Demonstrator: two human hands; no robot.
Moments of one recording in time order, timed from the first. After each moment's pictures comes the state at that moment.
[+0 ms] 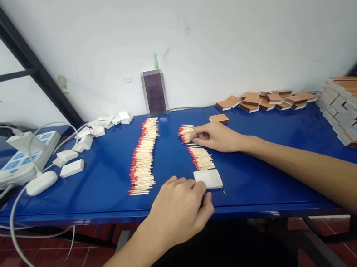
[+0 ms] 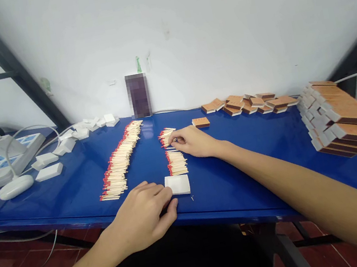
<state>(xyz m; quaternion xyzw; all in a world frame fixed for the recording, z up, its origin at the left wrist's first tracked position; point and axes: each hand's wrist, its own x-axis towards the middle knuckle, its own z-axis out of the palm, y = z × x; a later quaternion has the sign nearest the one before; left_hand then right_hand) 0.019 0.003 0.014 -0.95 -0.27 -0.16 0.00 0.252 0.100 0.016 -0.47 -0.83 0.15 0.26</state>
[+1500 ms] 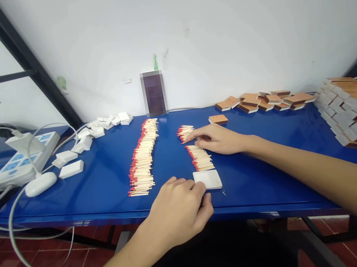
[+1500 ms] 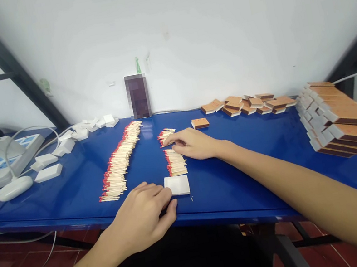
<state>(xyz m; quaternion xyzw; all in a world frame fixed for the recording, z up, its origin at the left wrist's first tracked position) 0.019 0.002 0.015 -0.95 -0.27 -0.16 0.00 0.251 0.092 0.026 -0.44 -0.85 0.16 0.23</state>
